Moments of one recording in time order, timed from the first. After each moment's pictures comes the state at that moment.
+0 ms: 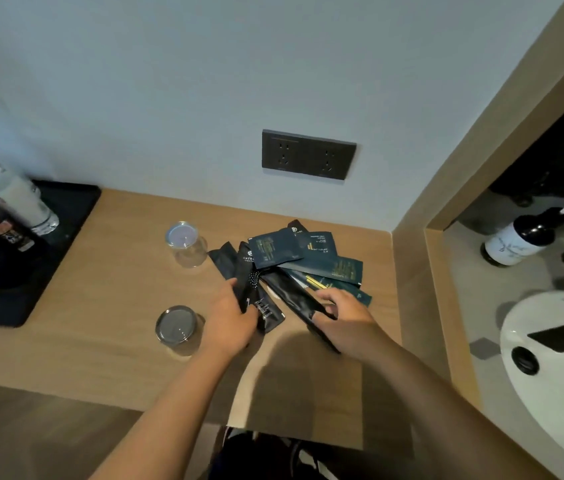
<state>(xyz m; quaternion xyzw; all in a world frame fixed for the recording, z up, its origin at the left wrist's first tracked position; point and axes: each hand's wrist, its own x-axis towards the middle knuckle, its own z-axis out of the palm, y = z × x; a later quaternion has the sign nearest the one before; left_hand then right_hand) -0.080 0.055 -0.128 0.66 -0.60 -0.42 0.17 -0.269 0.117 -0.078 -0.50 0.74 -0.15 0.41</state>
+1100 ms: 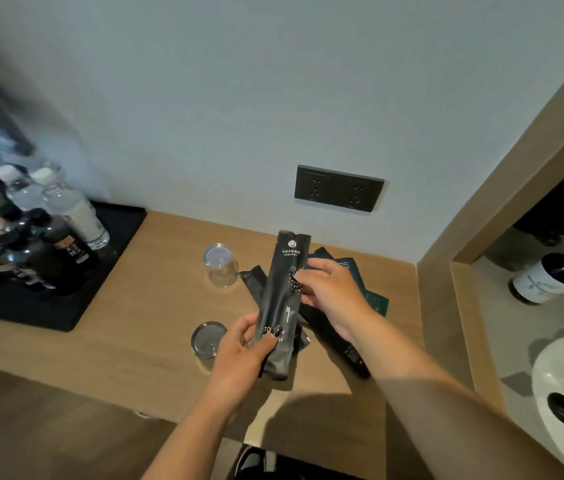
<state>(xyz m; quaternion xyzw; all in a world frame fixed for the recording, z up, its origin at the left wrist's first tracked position) -0.049 0.104 -0.072 0.53 -0.40 -0.64 0.38 -0.207 0.053 -0.022 -0.32 0.64 -0.41 0.56</state>
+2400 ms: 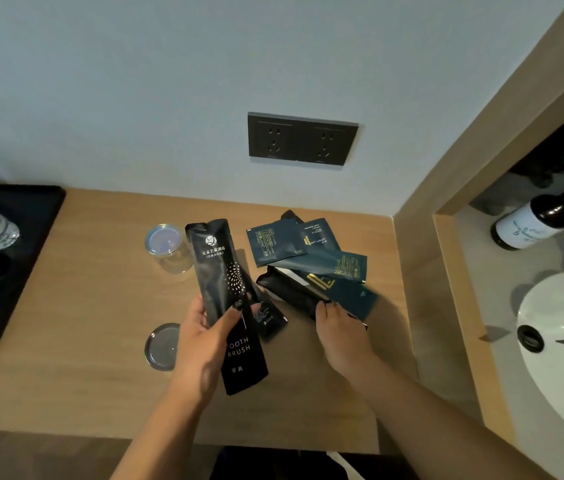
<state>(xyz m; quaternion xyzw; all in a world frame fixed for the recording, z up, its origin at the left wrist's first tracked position) -0.064 0.055 -0.104 0.52 -0.28 -0.70 0.41 -0.264 0.101 -0.182 -0.66 0.72 0.16 0.13</state>
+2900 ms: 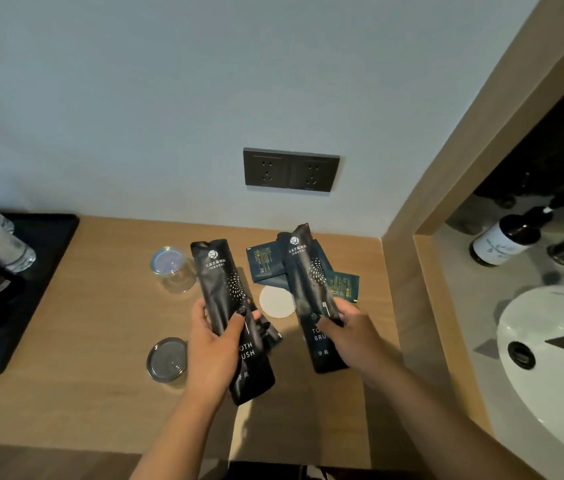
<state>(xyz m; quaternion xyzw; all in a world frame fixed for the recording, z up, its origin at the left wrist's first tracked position) -0.078 0.067 -0.089 0.57 -0.40 -0.58 0.42 -0.270 0.112 -0.080 -0.36 0.71 -0.37 0.48</state>
